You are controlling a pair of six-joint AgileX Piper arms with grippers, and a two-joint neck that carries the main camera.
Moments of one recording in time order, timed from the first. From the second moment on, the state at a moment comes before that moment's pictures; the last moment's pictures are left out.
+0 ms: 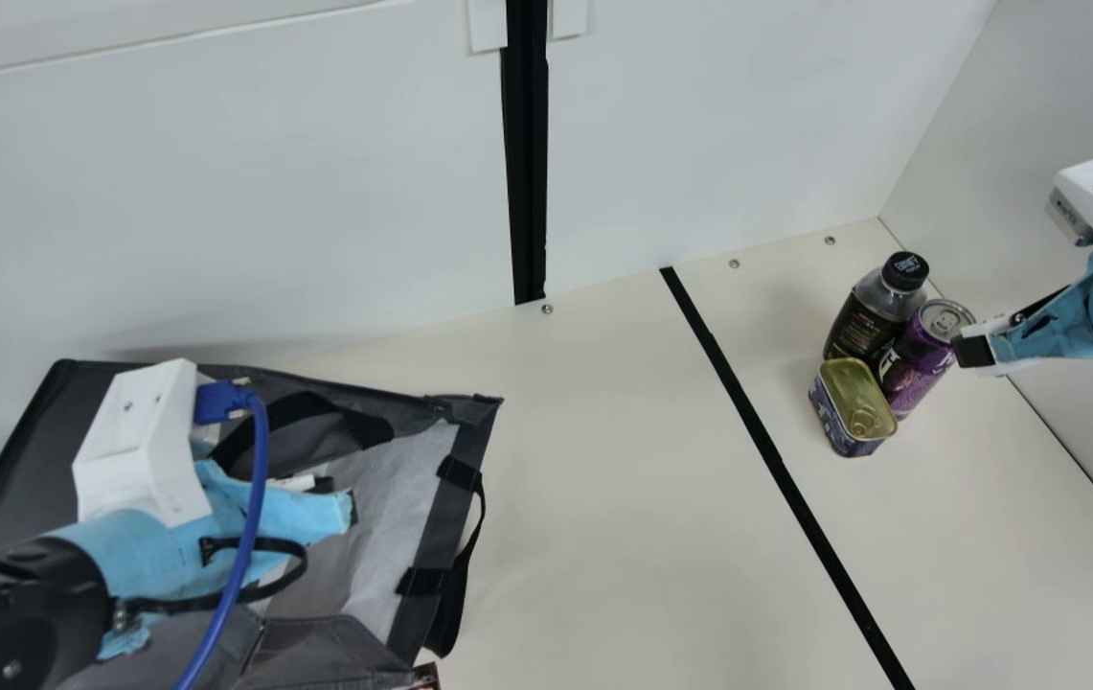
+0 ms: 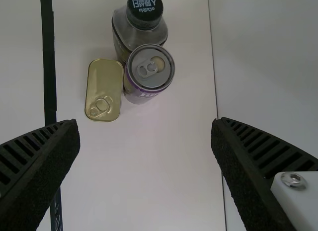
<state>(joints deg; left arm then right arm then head) -35.3 86.8 -84.1 -5.8 54.1 -21.7 -42.8 89.8 -96.1 11.1 69.8 -44.3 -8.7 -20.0</state>
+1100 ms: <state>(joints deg) -35.3 86.8 -84.1 -5.8 54.1 -21.7 -39.9 101.7 -100.3 11.0 67.1 -44.5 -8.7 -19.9</state>
